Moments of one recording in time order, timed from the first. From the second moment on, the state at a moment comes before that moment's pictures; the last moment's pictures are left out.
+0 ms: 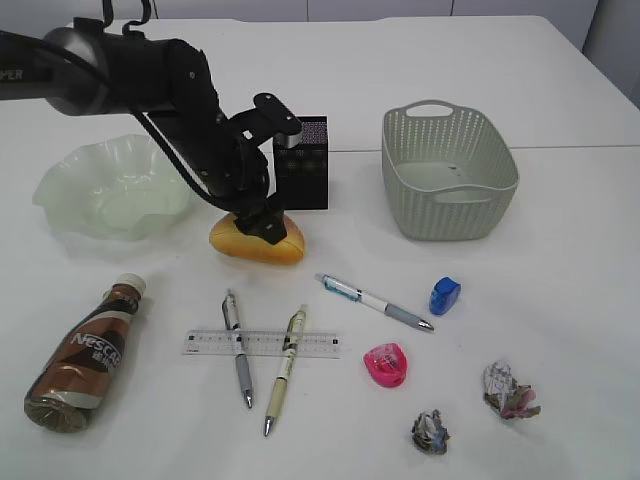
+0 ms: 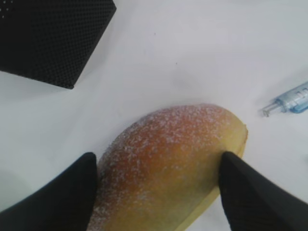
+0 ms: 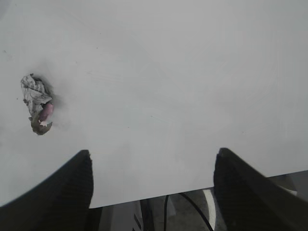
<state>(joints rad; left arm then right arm) -0.43 2.28 -1.79 -0.22 0.76 0.70 0.02 1.31 -1.06 -0.10 1.24 0.19</state>
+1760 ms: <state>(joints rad) -0.43 2.32 -1.83 -0.10 0.92 0.59 0.02 1.31 -1.06 -0.12 1.23 0.19</state>
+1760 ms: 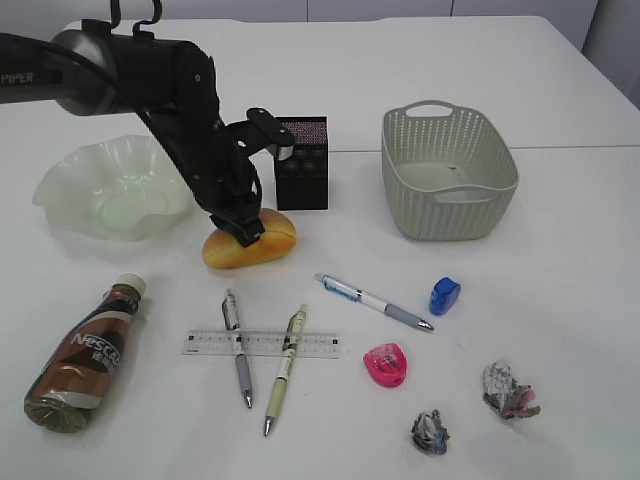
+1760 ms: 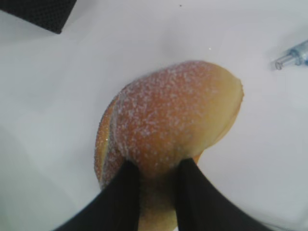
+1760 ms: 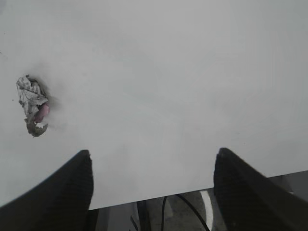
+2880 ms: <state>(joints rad) -0.43 2.36 -2.10 -0.05 1.22 0.04 0.02 1.31 -1.06 -0.12 1.23 0.19</state>
